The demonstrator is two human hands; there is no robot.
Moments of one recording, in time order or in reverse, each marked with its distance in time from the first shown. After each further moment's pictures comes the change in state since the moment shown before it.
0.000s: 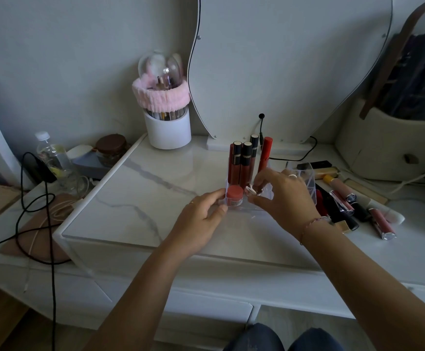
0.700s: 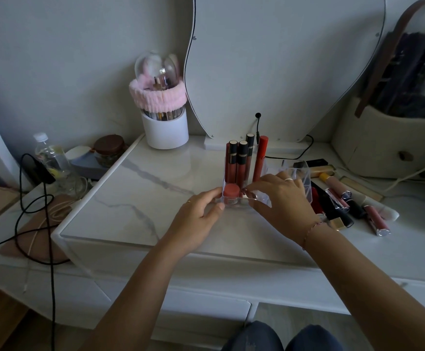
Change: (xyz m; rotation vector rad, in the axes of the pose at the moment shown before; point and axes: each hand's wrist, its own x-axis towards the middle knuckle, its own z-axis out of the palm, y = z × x) left_hand 0.002 -0.004 0.001 0.006 -0.021 -0.001; right_hand -0.011 0.006 0.001 -0.116 -0.059 -0.076
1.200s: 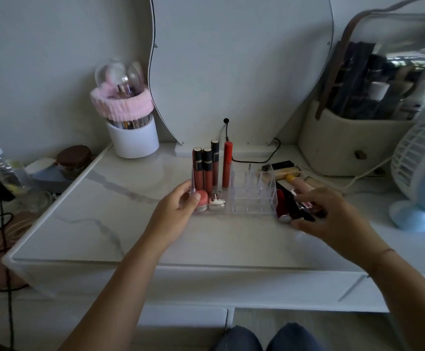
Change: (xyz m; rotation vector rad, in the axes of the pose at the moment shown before) left_hand 0.036 -0.001 0.016 -0.084 0.127 -0.049; right_hand -0.076 0.079 -0.070 0.218 -0.054 0.310
